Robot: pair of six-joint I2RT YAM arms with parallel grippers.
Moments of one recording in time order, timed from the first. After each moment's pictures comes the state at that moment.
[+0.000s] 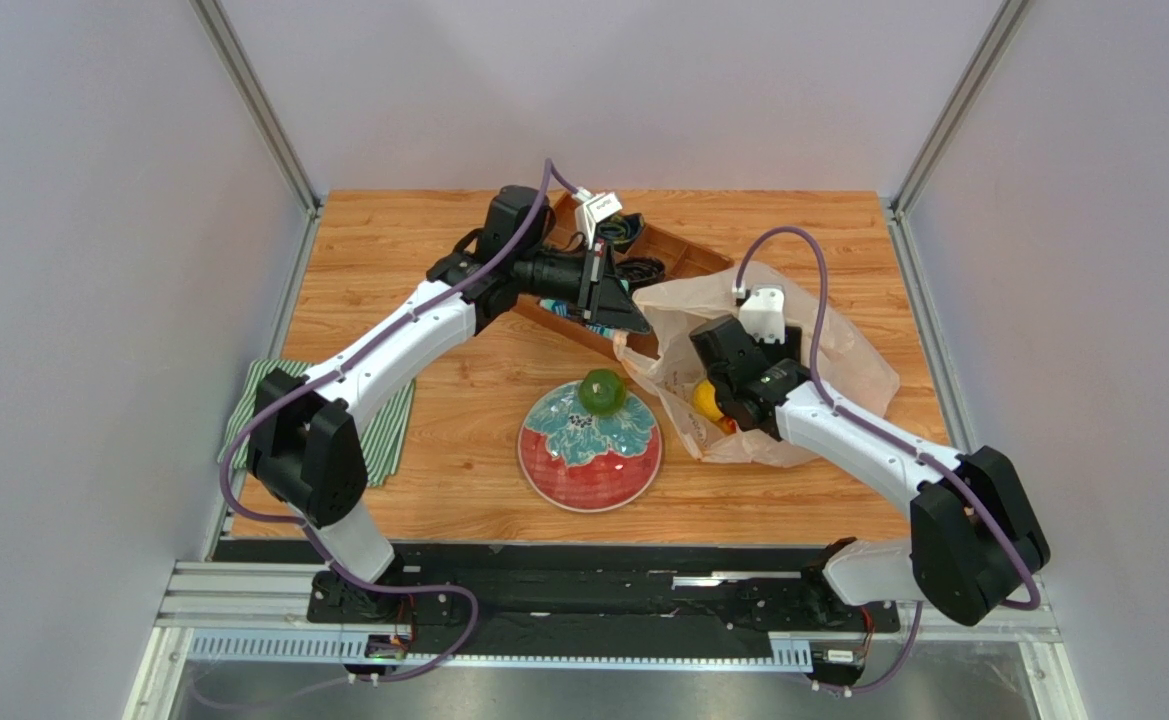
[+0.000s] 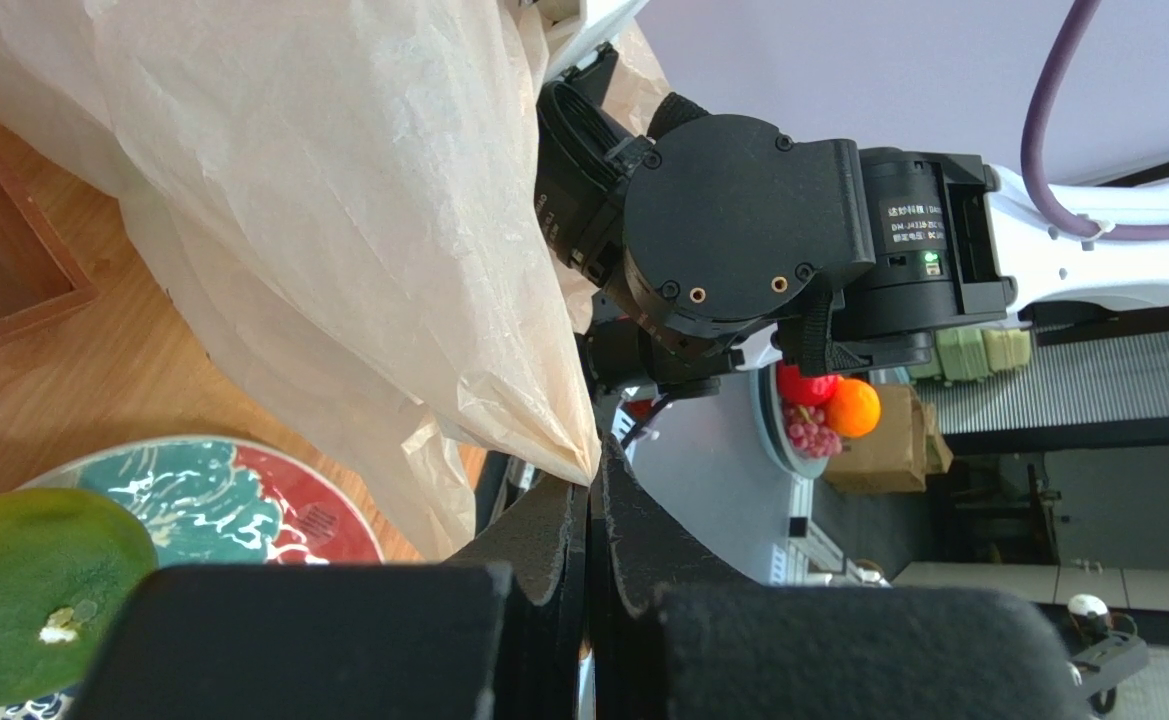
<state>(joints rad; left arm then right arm) -0.57 1.67 1.47 -0.25 0.97 -0.56 0.58 1.34 0.84 -0.43 0.87 0.42</state>
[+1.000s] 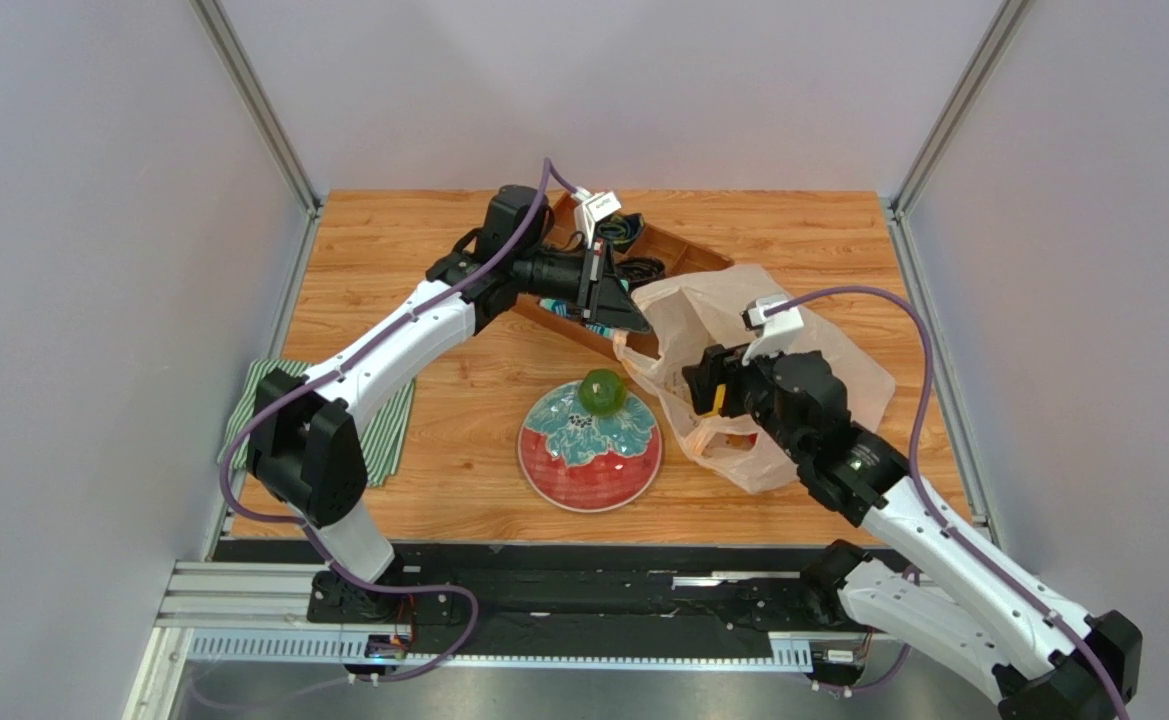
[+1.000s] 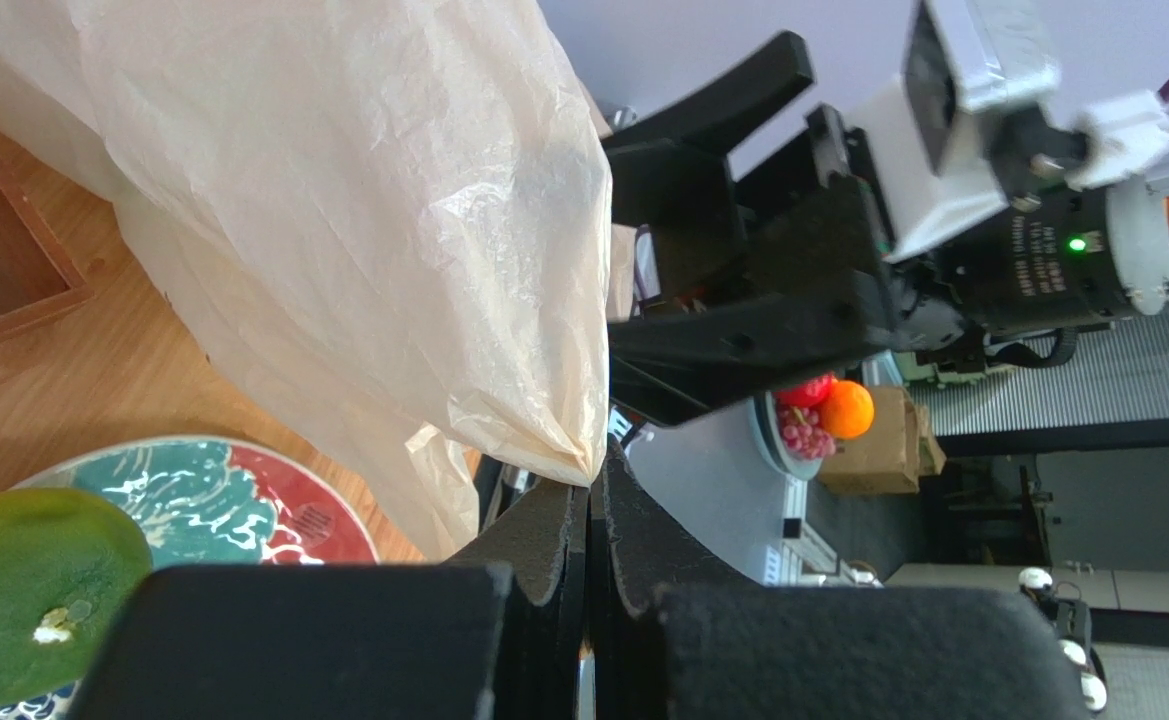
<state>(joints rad) -0.57 1.67 1.47 -0.25 0.97 -0.57 0.65 0.81 0.67 -0.19 0.25 0.24</state>
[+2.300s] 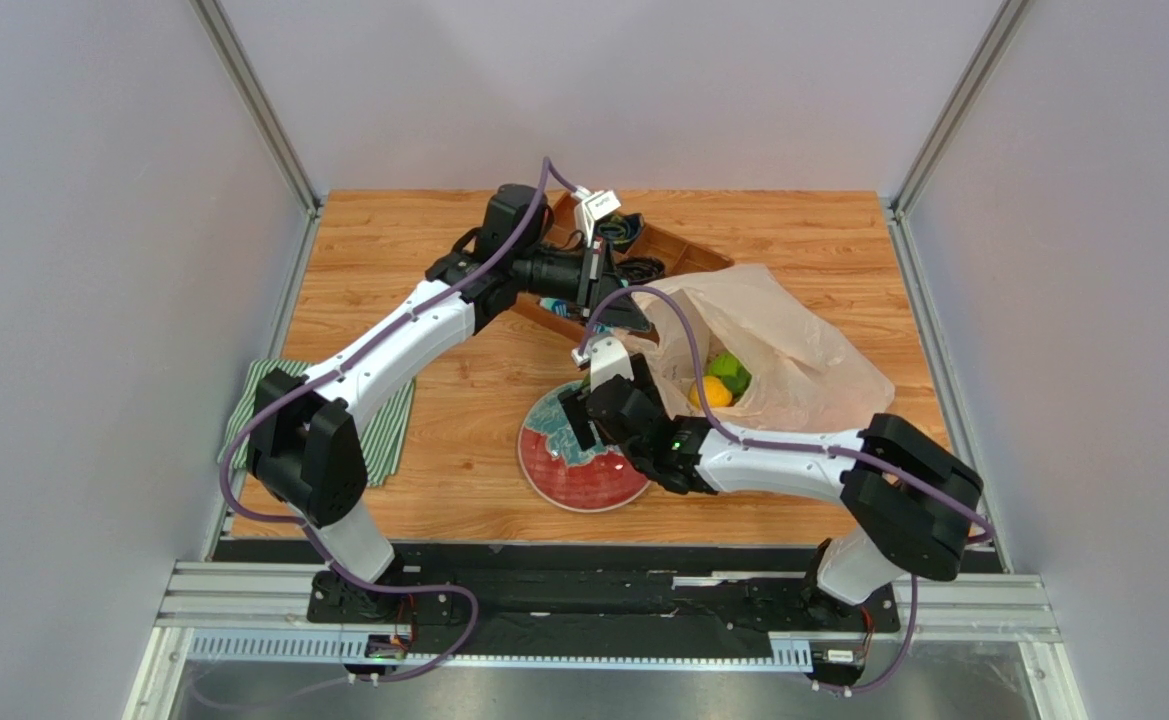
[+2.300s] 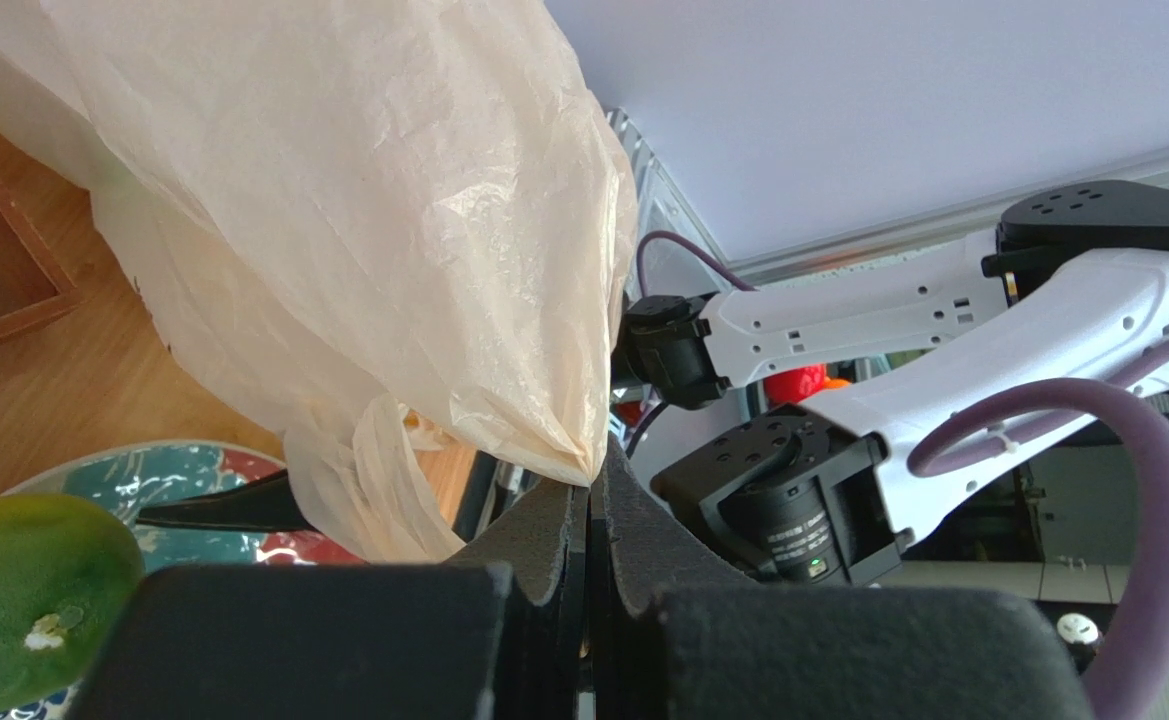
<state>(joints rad) -0.57 1.67 1.47 -0.23 0.99 -0.58 1.04 1.53 0.81 0.12 0.53 0.24</state>
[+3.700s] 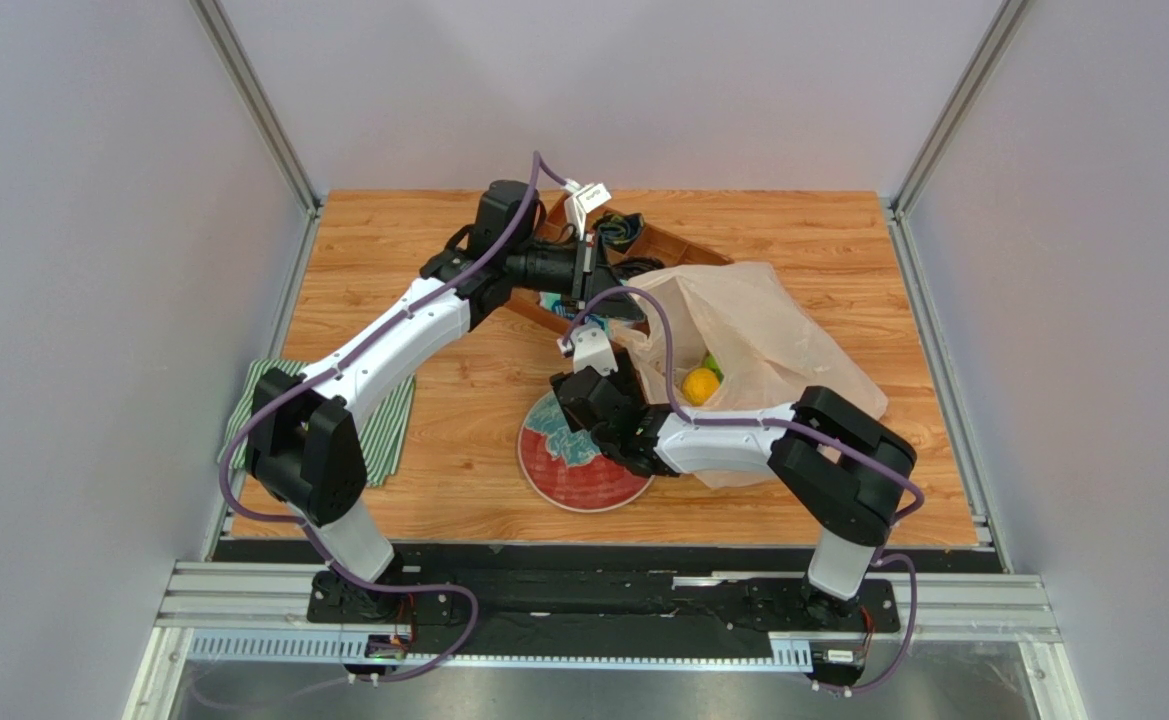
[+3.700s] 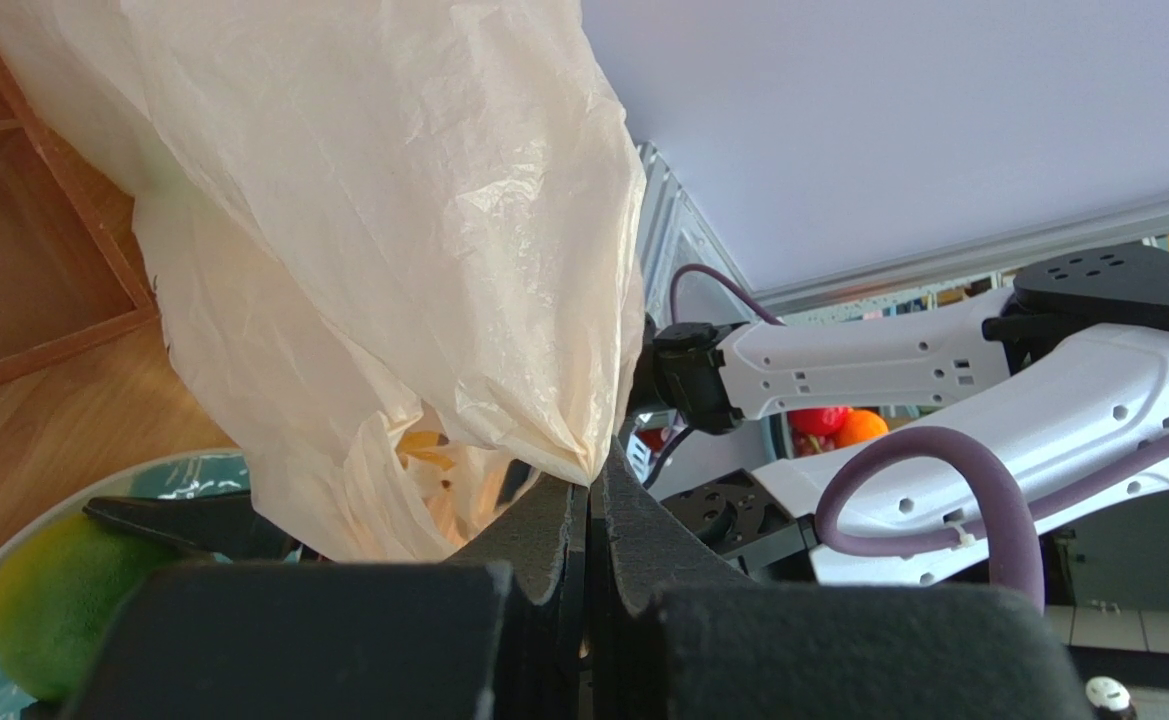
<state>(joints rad) -0.55 1.67 1.47 -0.22 0.96 -0.57 1.01 1.77 0.94 0.15 0.65 0.29</state>
